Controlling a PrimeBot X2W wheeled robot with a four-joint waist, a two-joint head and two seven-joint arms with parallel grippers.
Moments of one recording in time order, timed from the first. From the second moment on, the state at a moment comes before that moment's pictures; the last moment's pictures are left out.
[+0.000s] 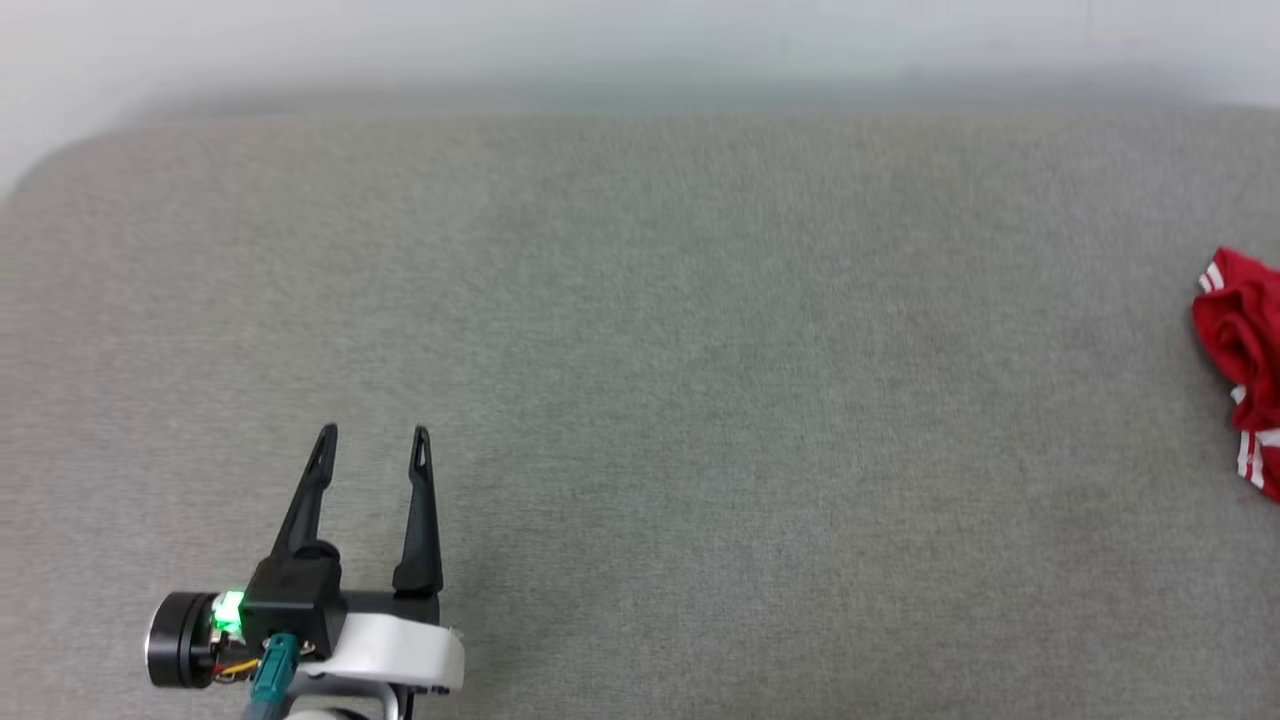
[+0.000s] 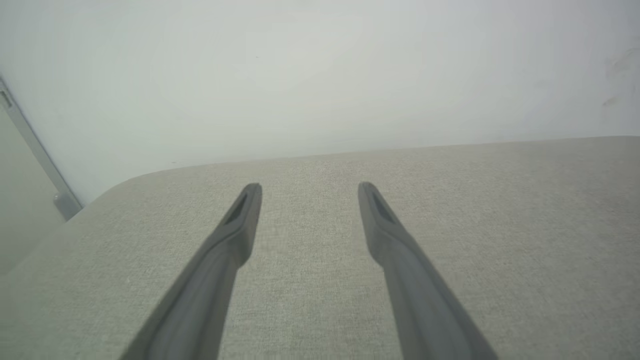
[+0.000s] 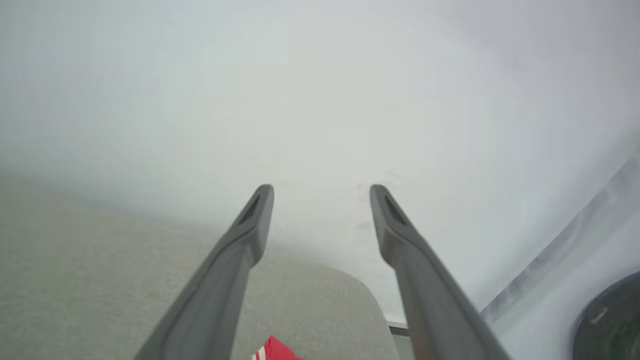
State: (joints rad) left arm -0.02 0.09 -0.08 -0.02 -0.04 0.07 -0.26; right arm -0.58 -0.61 -0.10 0.38 0.15 0.13 -0.07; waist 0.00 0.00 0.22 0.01
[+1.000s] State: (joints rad) left arm 0.10 0.08 -0.04 0.04 -0.06 0.04 -0.26; right arm -0.02 -0.11 -0.03 0.14 0.16 0.13 -0.26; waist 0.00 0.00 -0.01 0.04
